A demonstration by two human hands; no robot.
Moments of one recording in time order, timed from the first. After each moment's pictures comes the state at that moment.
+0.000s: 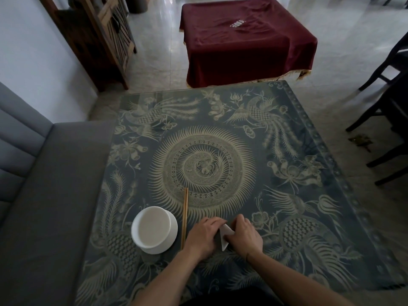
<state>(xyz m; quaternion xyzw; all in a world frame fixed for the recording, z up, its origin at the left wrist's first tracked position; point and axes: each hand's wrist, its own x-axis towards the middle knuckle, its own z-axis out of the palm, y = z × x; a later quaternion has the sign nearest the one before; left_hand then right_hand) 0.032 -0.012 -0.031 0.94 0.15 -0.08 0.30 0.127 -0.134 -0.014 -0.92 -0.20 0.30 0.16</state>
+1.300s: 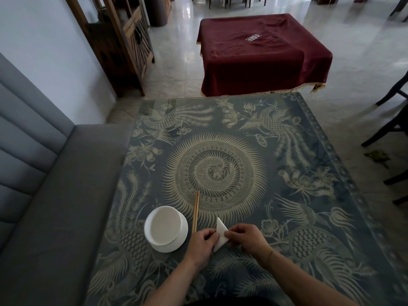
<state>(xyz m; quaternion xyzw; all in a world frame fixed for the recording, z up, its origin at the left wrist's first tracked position) -0.001 -0.021 -0.001 0.64 0.43 0.03 0.64 0.131 -0.133 0.003 -0.74 -0.13 0.48 0.45</state>
